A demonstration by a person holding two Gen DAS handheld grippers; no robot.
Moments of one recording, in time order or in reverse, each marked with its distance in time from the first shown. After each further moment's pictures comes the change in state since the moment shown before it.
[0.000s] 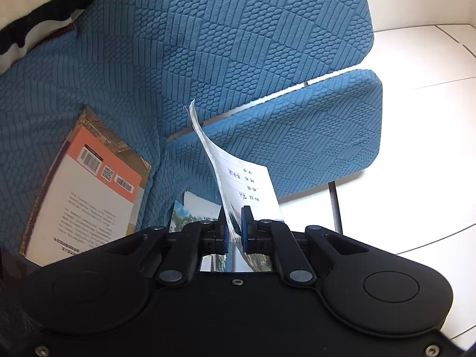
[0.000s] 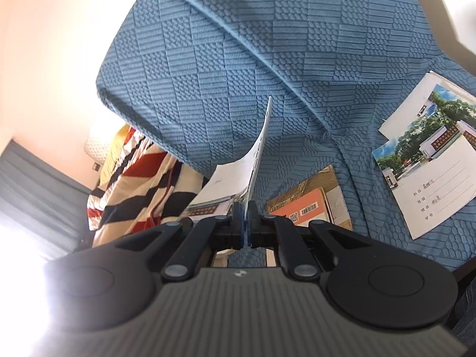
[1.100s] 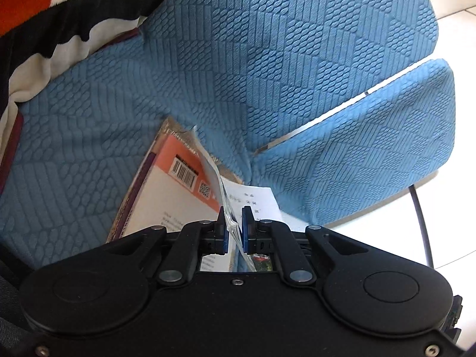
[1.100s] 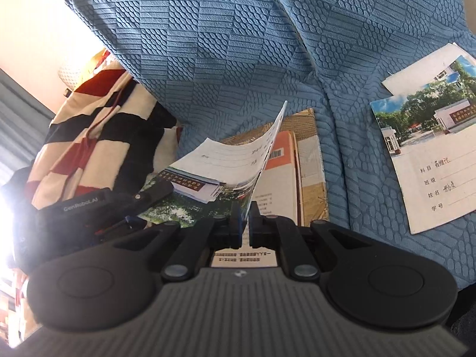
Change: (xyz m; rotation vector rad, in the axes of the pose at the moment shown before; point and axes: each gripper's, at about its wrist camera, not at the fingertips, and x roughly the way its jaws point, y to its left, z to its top) left arm 0.037 0.090 -0.013 0.077 -0.101 0.241; right arm 0.103 -0.047 -0.058 -0.199 0.186 -0.119
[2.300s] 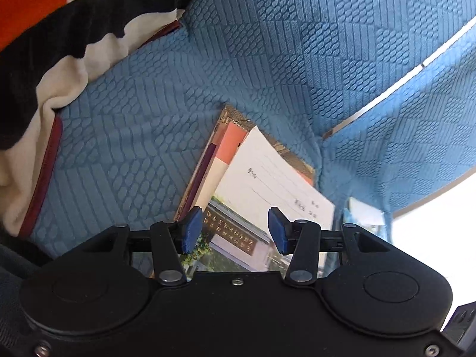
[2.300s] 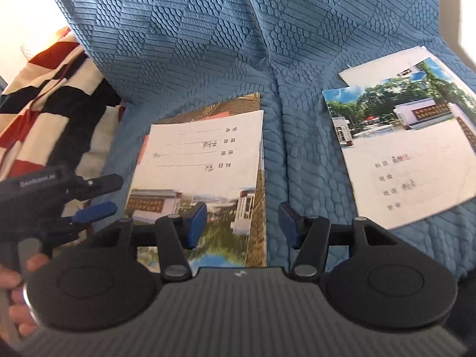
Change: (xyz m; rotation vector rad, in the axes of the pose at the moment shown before) left arm 0.034 0.002 -0.006 0.092 0.033 0.297; right arm 0.031 -0.020 -0.009 -0.078 0.012 -0.218
